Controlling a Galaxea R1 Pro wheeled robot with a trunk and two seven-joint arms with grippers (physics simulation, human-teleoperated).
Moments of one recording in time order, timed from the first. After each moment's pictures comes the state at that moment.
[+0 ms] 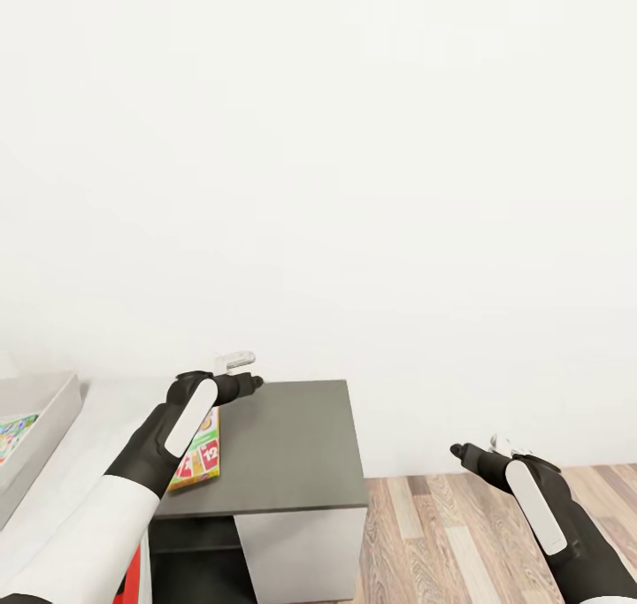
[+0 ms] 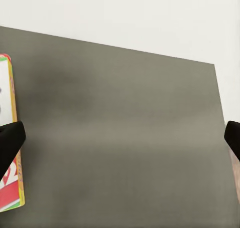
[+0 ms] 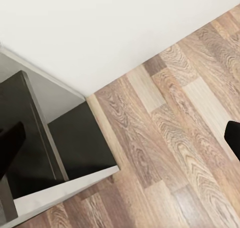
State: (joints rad) left arm -0.73 0.05 -0.23 -1.08 0.66 0.77 0.38; right arm -0.40 -0.19 -0.09 -1.14 -0.65 0.71 -0.31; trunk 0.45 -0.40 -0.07
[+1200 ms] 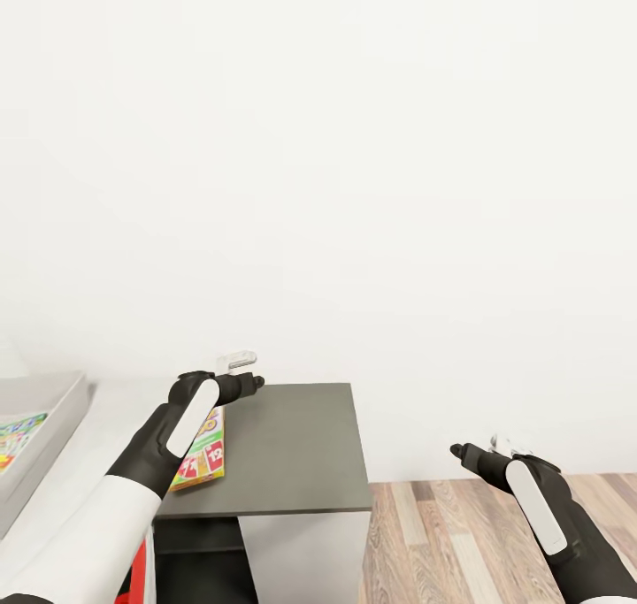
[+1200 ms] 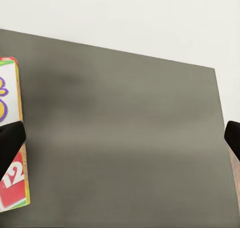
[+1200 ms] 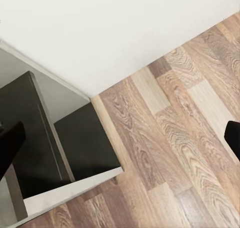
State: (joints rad) left arm -0.73 0.04 -0.23 -1.08 0.66 0.77 0.38; right arm -0.40 -0.19 -0.09 -1.14 -0.65 0.71 -0.31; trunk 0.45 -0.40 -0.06
